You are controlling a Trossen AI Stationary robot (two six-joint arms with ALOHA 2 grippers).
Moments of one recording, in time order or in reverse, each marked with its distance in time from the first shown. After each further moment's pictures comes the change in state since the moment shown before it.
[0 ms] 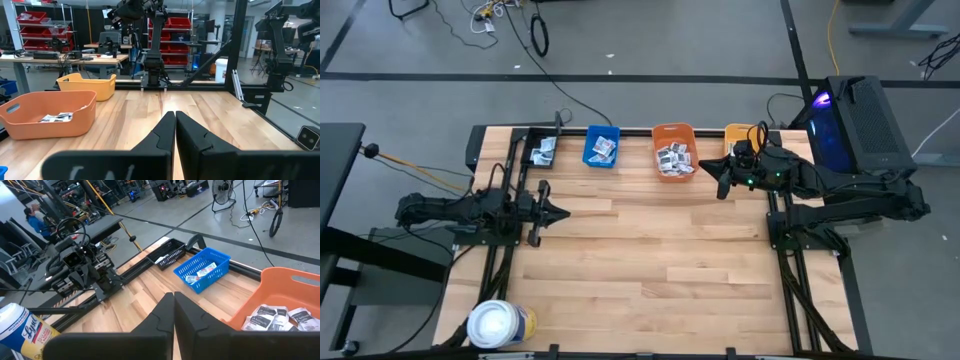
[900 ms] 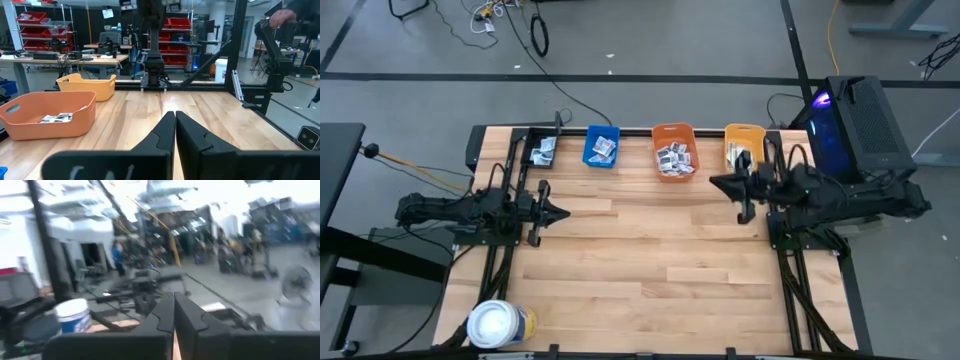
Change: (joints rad) left arm 0.000 0.000 0.000 0.002 0.001 0.000; right arm 0.138 -0.182 -0.274 0.527 -0.138 -0.389
